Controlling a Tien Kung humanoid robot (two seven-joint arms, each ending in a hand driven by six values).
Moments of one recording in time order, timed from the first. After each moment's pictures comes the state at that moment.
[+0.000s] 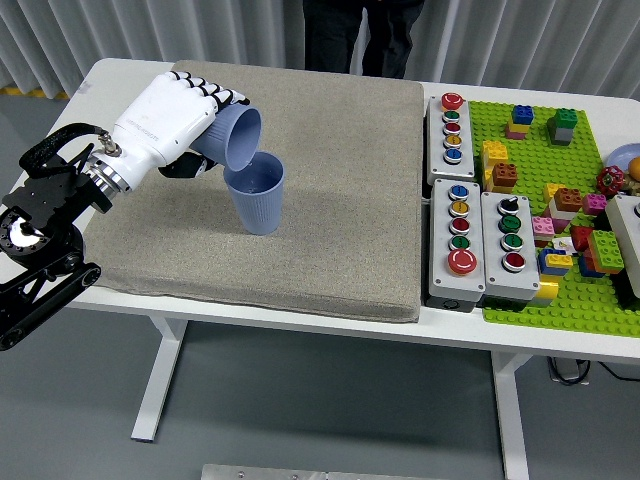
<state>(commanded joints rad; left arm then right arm) -0.60 0.59 -0.82 -1.39 2.27 0.25 0.04 0.18 -0.11 1.13 0.18 -0.62 -0.13 -0.22</state>
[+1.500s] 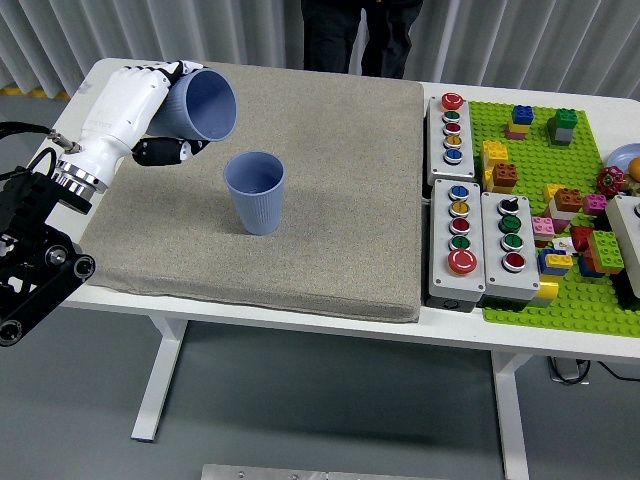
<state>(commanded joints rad) -0.49 0.51 -0.96 -1.30 1.74 0.37 -0.14 0.17 -0.11 1.14 0.18 -0.64 -0.13 -0.22</state>
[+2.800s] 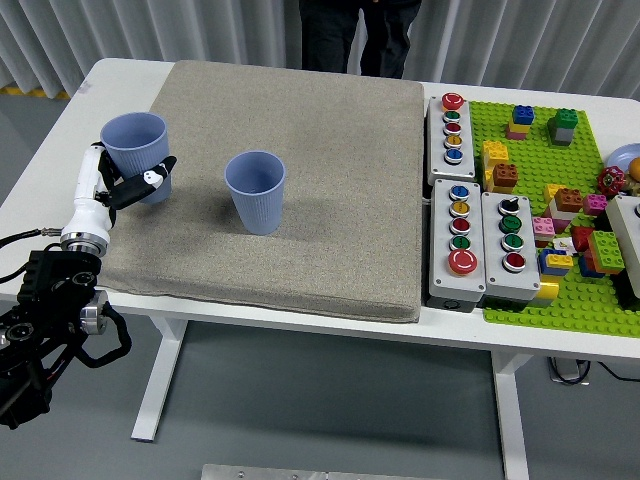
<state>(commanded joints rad) -0.38 0.32 -1.00 -1.03 0.80 0.35 -0.37 0.18 -0.10 1.15 0.18 -0.65 -0.13 -0.23</state>
